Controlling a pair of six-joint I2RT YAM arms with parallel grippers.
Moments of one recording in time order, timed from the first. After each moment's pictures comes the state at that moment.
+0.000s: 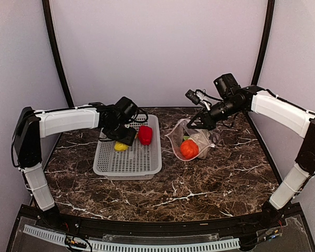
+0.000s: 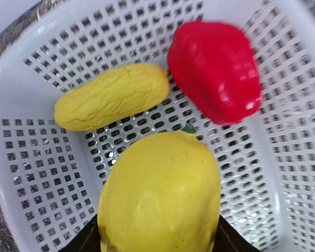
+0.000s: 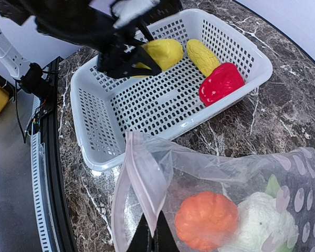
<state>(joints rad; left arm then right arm) -0.70 1.86 1.45 -0.73 -0.32 -0.31 0.51 1.61 1.47 -0.76 -0.72 -0.32</state>
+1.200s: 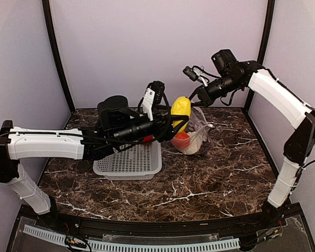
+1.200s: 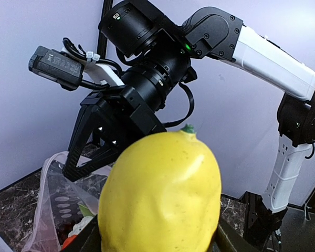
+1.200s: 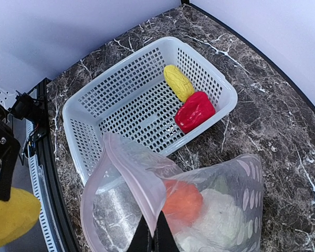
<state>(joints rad) -1.07 1.54 1.16 0.41 0.03 -0.17 0.51 1.77 1.95 -1.04 -0.63 -0.27</state>
